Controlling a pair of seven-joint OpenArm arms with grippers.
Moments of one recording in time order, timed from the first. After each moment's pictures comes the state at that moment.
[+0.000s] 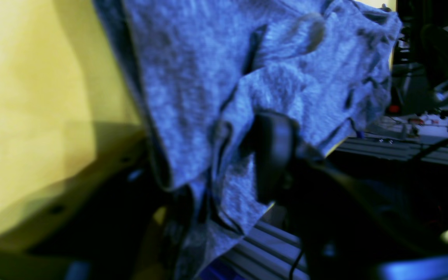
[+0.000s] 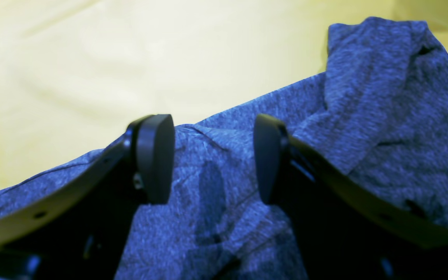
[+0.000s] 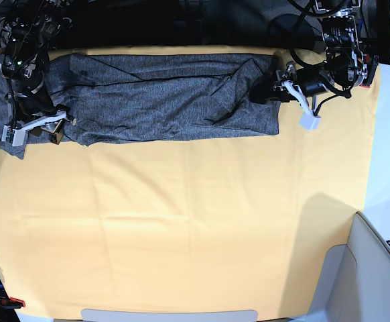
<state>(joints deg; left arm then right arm) 12.5 -14.8 -15.6 86.6 -63.8 -21.8 72.8 -13.6 7.7 27.6 112.0 25.2 4.8 -50.5</state>
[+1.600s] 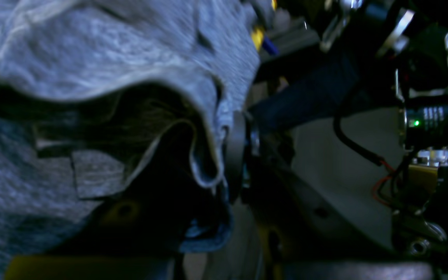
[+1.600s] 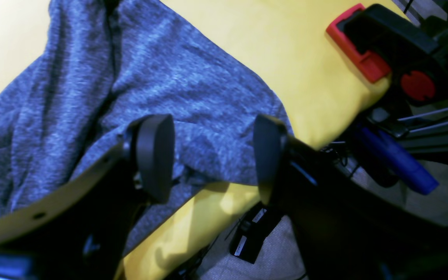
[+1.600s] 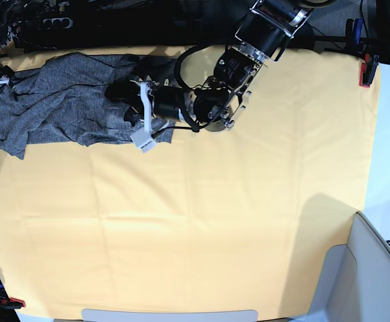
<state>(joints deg) -9.6 2.6 30.7 79.8 -61.1 -21.0 64.1 -19.9 10.2 50.9 104.6 25.2 5.0 -50.4</state>
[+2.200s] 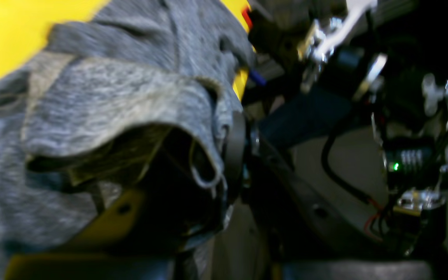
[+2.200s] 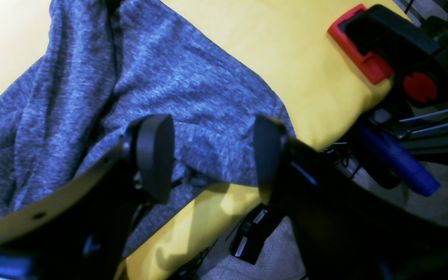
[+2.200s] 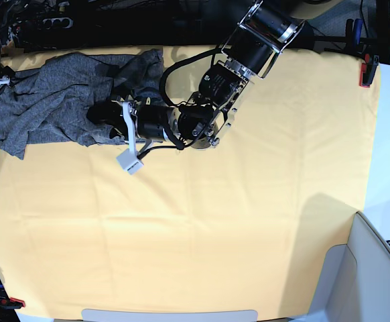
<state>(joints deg) -15.4 6.2 29.7 75.5 -61.0 -21.0 59.2 -19.8 10.2 50.8 104.6 25.2 5.0 -50.4</state>
